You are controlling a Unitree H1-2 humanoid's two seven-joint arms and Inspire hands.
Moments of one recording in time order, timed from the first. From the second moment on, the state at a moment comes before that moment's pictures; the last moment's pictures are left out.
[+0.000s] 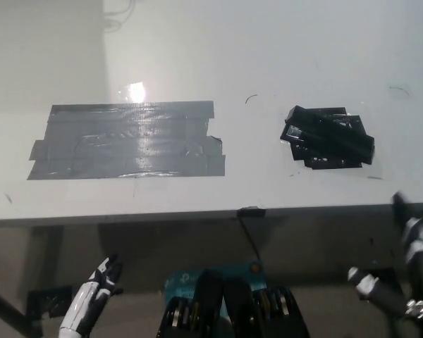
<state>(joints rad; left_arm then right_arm) 0.01 0.22 -0.06 0.19 0.07 -0.07 -0.07 0.10 -0.09 -0.01 -0.36 -0.17 -0.10 -0.04</state>
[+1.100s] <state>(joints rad) 0.01 0.22 -0.05 0.18 0.05 -0.08 -0.08 -1.02 -0.39 0.26 0.54 -0.28 0.44 0.40</state>
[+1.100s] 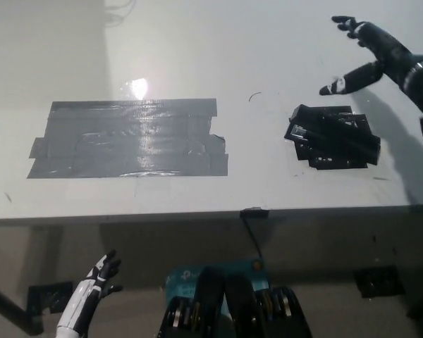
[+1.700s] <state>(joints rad) 0.01 0.22 -0.04 0.17 0.03 -0.08 -0.09 -1.05 -0.35 0.39 0.78 -0.31 0.45 0.46</state>
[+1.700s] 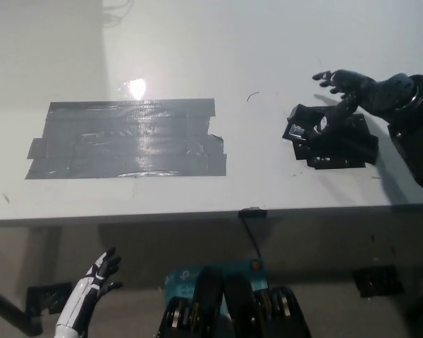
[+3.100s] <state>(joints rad) -0.01 0.22 -0.04 0.18 0.03 -0.09 -0.11 -0.94 -0.28 0.28 0.95 -0.40 0.12 0.04</state>
